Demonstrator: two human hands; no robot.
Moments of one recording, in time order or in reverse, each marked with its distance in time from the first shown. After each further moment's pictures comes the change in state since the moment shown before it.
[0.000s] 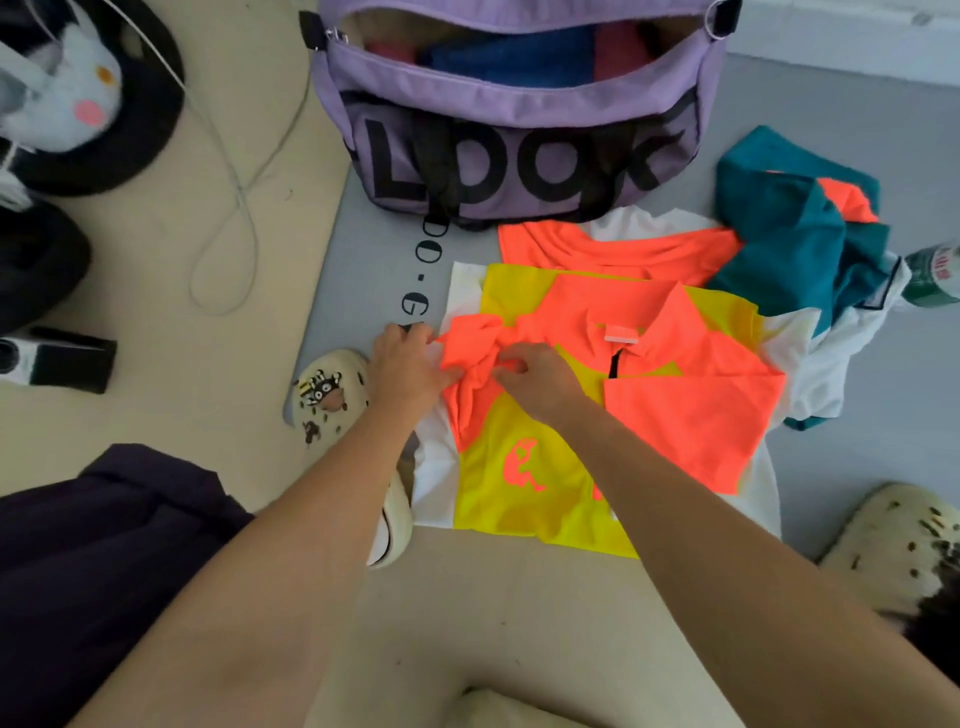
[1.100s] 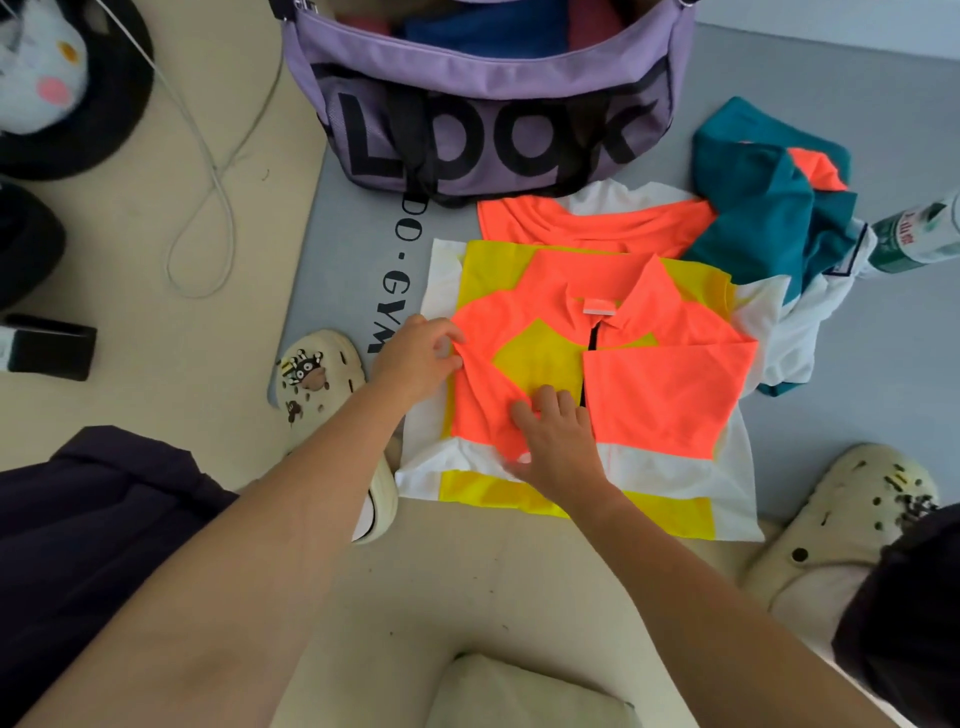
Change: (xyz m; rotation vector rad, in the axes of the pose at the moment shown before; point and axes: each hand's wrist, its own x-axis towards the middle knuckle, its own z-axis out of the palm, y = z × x) left_hand -0.023 0.020 -0.007 -0.149 -0.158 0.228; right_hand -0.098 0.054 0.024 -0.771 -0.001 -0.068
